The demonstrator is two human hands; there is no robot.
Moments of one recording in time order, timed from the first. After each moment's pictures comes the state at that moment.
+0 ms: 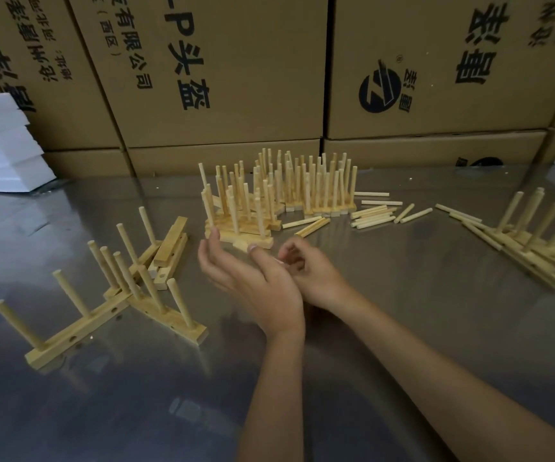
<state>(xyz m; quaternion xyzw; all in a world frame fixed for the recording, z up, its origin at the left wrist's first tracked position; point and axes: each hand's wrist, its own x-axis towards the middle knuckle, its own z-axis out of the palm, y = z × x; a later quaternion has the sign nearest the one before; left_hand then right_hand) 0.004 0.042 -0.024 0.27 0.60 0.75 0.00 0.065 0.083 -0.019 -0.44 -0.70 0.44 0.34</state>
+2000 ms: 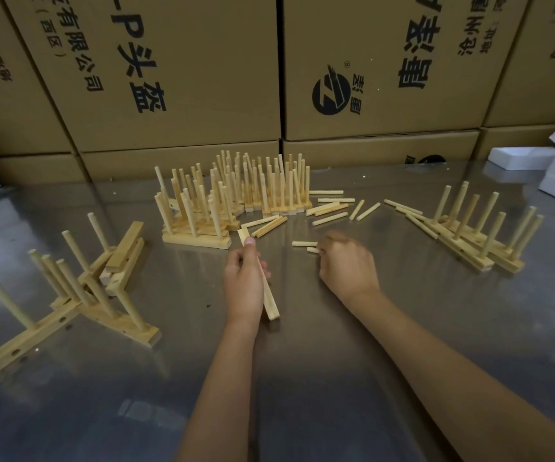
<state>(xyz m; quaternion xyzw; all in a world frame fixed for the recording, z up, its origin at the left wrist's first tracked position) 0.015 0.054 -0.033 0.32 0.58 0.64 0.39 0.167 0.110 -0.045 -0.62 -0.74 -0.06 0.25</state>
